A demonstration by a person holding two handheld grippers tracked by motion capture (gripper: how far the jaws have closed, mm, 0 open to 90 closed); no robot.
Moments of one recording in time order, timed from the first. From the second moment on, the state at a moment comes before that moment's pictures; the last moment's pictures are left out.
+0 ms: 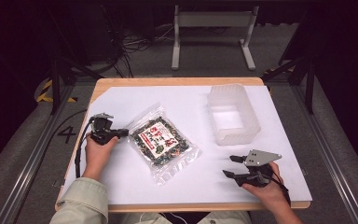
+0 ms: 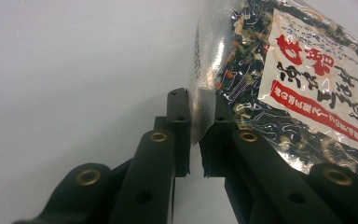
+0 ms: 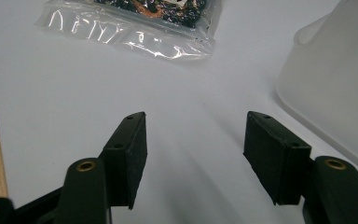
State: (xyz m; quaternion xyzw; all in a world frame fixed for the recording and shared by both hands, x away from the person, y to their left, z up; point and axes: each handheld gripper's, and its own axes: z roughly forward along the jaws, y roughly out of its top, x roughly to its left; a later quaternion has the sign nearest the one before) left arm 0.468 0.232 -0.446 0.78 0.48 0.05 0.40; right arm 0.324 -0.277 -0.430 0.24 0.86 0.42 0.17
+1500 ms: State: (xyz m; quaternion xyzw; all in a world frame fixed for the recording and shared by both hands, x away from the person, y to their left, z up) left arm 0.408 0.229 -0.342 0.74 0.38 0.13 0.54; right arm 0.322 -0.278 -0.425 0.24 0.86 0.42 0.18
